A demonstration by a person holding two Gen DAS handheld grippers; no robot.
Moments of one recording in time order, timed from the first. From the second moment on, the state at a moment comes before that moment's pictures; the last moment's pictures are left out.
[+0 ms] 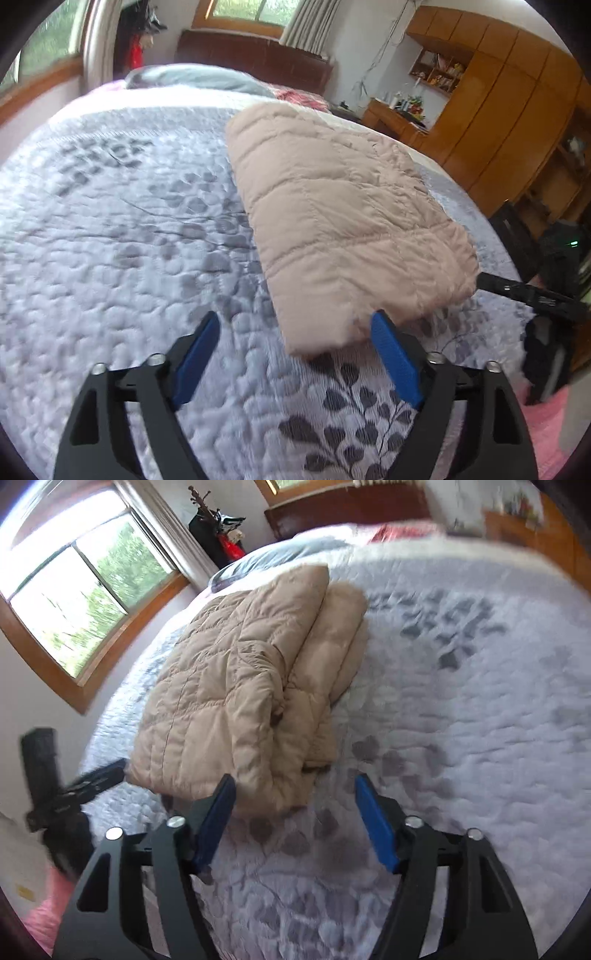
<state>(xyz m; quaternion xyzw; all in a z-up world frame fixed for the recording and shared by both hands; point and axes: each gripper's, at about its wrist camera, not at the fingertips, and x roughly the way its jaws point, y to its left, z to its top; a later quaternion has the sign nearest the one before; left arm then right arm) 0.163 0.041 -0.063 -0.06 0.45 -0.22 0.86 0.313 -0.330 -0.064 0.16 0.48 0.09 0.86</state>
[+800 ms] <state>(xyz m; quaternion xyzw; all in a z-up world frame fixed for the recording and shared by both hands) 0.054 0.037 -0.012 0.00 0.41 -0.09 0.91 0.213 -0.267 -0.015 0.08 0.45 0.00 0.89</state>
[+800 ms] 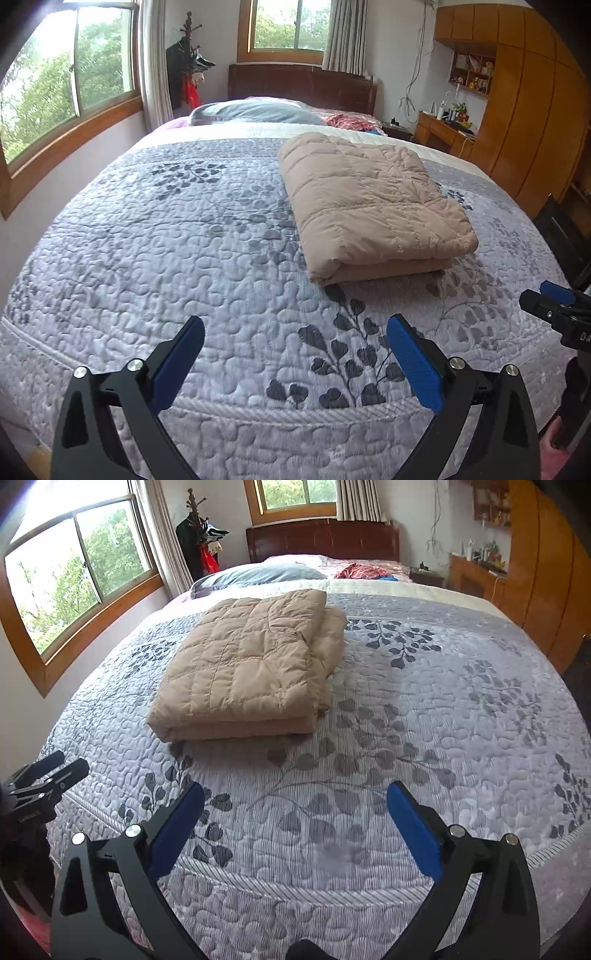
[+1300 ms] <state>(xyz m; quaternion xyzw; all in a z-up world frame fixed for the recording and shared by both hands) 0.028 0.034 -0.004 0.02 0.39 -0.08 0.92 0.196 -0.261 -0.019 0.07 0.47 -0.01 0.88</state>
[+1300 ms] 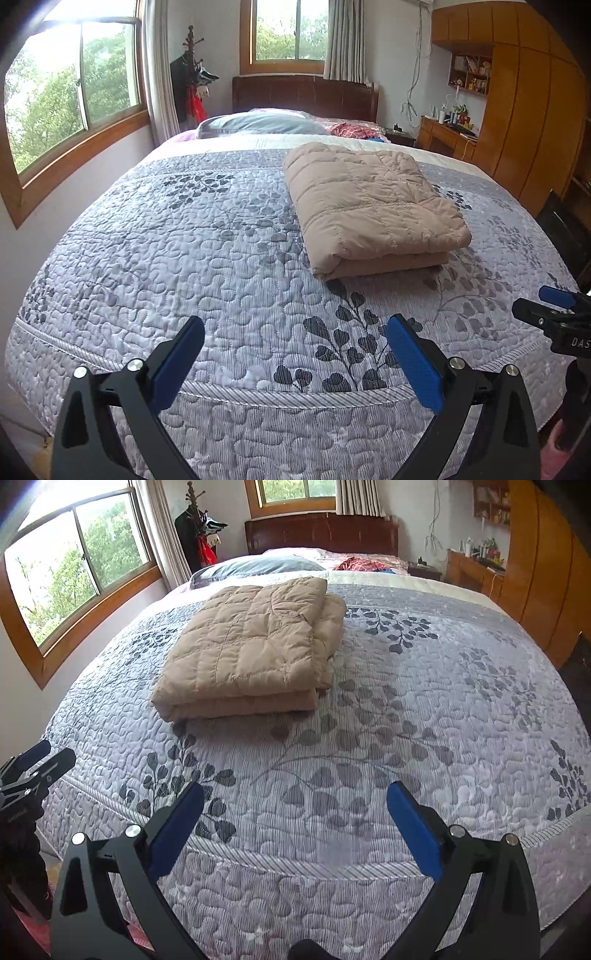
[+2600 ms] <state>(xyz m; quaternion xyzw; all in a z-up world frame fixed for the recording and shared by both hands) 0.032 0.031 -0.013 0.02 0.41 -0.09 0.91 0.196 -0.258 -0.025 0.07 0.48 0.00 0.88</state>
